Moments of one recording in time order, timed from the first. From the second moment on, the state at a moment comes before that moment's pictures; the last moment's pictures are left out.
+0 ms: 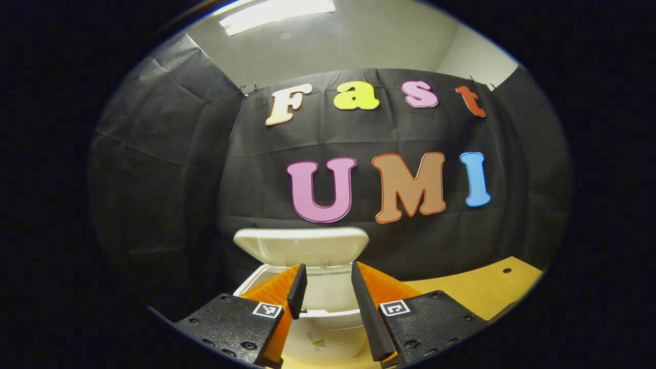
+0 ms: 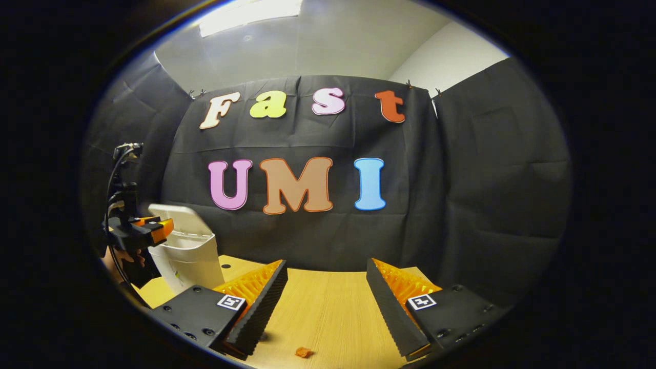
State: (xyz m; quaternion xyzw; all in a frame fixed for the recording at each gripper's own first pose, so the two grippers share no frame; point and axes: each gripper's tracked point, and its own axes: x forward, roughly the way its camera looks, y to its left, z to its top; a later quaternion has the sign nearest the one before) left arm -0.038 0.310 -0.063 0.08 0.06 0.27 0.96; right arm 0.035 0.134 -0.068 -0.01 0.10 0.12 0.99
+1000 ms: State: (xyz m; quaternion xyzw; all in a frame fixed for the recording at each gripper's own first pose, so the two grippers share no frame) left arm -0.132 0.221 -0.008 0.05 0.02 0.24 0.97; right arm 0.049 0.180 -0.303 -0.05 0.35 0.20 0.91
